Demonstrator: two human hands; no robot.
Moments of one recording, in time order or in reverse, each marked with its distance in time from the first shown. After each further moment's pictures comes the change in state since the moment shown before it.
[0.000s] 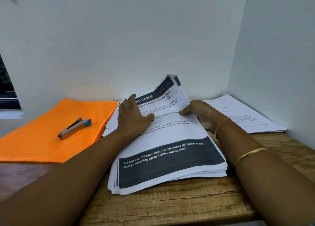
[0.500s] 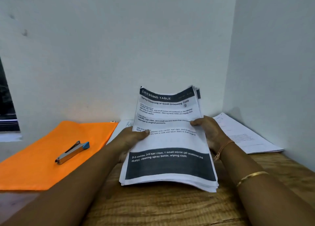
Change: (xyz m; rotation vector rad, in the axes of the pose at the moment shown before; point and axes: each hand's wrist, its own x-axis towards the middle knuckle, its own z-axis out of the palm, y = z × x) left_hand -0.001 0.009 -0.026 -0.911 -0.446 -0.357; right_hand 0.004 0.001 -0.021 0.341 0.263 -0.127
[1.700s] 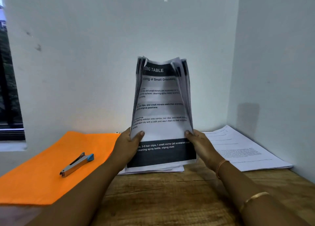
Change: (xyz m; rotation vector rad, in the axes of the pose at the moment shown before) left_hand 0.003 0.006 -0.009 0.370 0.290 0.526; right_hand -0.010 0.019 0.020 -0.360 -0.171 -0.329
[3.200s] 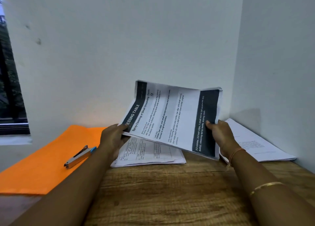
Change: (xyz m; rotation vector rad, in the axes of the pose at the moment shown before) left_hand 0.012 -0.003 -0.023 -0.533 0.260 -0.447; right_hand 0.013 -0.001 -0.036 -0.036 0.354 0.127
